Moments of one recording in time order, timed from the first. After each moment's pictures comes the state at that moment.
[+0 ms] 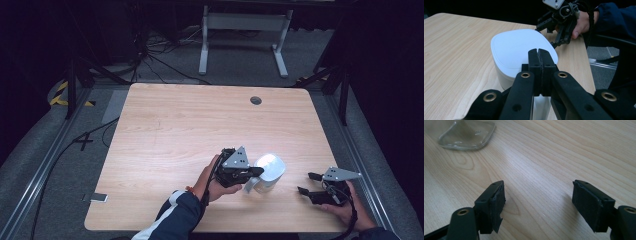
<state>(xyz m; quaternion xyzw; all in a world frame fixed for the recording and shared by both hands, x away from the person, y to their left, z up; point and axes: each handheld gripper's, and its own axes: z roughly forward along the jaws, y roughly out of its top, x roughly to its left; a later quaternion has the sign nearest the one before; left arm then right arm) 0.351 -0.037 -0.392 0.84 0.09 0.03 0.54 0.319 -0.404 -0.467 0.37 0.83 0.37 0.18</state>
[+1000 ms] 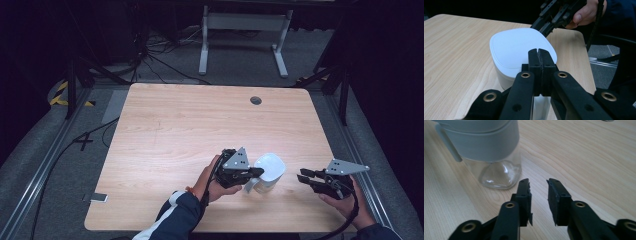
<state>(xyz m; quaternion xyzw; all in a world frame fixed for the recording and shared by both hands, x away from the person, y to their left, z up) 0.350 -0.038 -0.392 0.84 0.08 0.04 0.54 0.317 -0.379 -0.414 0.32 0.83 0.41 0.18</state>
